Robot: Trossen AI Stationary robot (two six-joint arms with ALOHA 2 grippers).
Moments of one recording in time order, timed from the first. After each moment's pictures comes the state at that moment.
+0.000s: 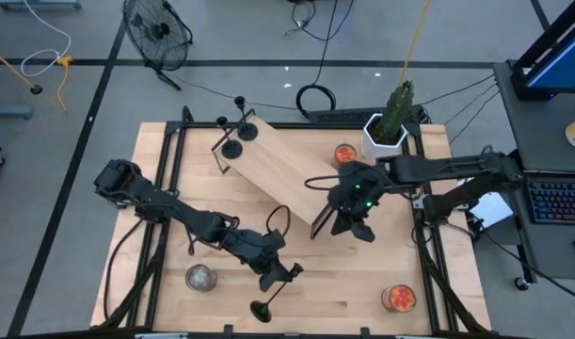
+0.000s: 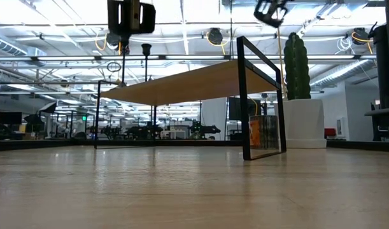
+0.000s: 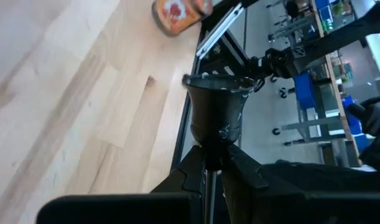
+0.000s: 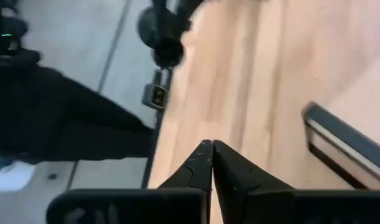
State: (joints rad) left arm -0.41 1.66 1.12 0.09 0.11 -1.03; right arm 0.06 1.35 1.27 -0.73 -0.56 0.25
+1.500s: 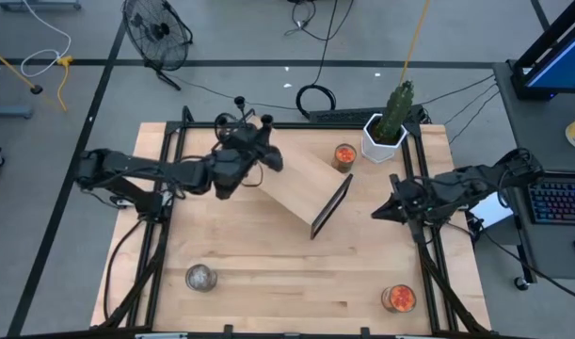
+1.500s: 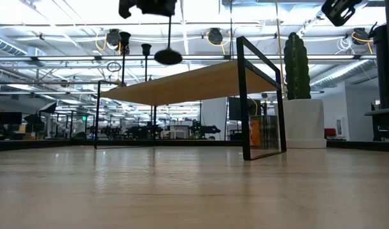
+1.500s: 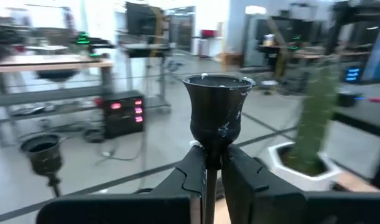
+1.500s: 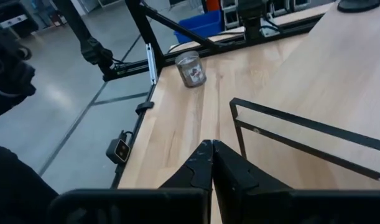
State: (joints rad) left arm -0.03 1.41 1.12 0.25 -1.05 -0.14; right arm 0.34 0.56 0.73 -0.49 0.08 0.40
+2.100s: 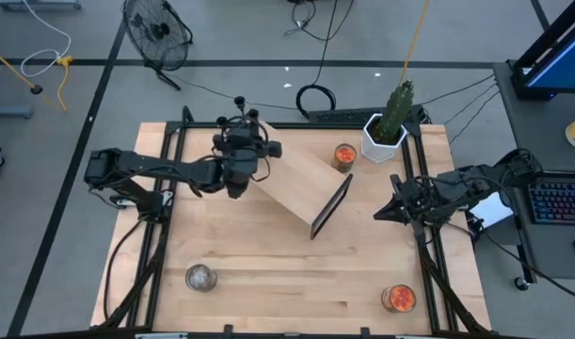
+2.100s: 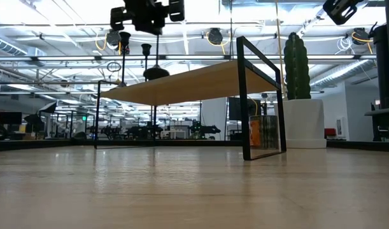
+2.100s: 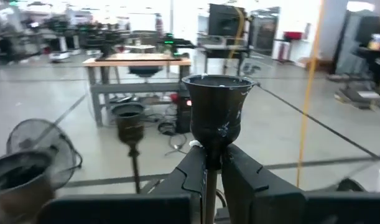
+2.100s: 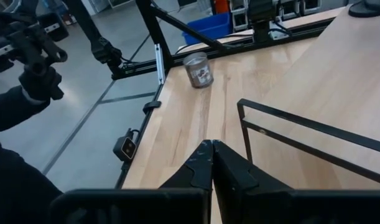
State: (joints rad) left arm 0.02 1.51 1.12 0.22 -1.34 -0.26; right arm 0.34 0.54 0.72 -0.49 0.05 0.38
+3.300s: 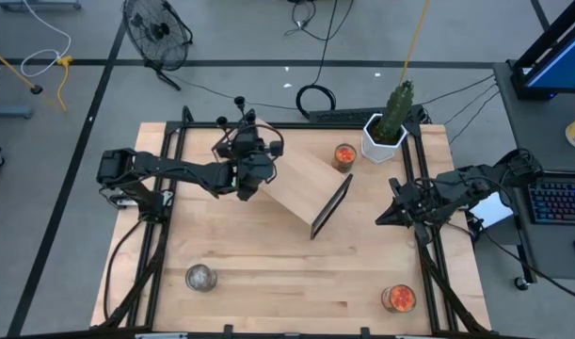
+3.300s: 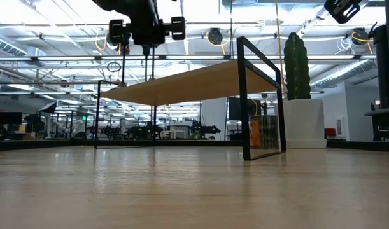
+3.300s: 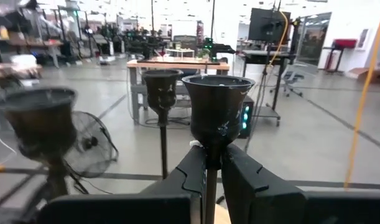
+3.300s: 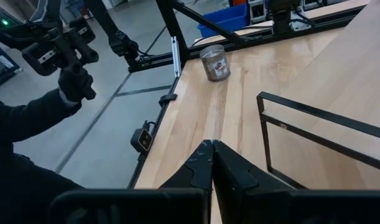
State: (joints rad) left arm 0.04 1.61 1.12 0.17 -1.50 -0.43; right arm 0.34 0.54 0.72 -0.49 -0.03 0.39
